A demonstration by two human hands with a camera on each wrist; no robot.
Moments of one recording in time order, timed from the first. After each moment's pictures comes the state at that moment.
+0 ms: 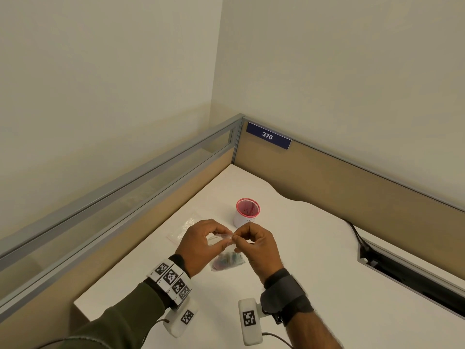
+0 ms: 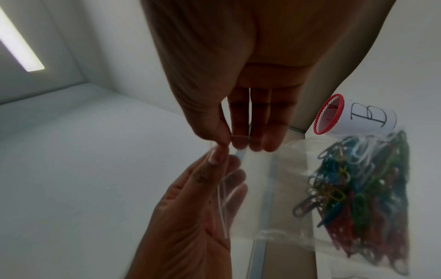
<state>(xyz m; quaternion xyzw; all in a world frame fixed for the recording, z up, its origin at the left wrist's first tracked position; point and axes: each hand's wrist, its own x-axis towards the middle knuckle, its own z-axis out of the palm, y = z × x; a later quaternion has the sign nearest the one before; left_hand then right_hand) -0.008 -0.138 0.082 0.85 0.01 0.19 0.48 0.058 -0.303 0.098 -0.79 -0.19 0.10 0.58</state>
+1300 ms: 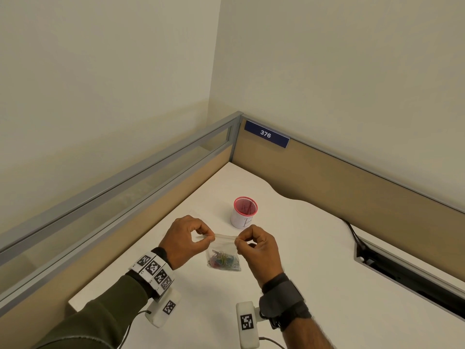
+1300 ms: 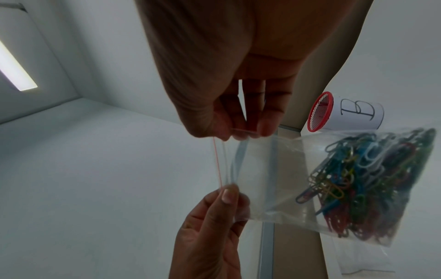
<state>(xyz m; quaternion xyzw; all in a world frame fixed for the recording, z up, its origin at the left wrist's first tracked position) -0.011 -0.104 0.078 0.88 0.02 0.16 0.45 0.051 -0.310 0.095 -0.80 -0.17 0.06 0.57</state>
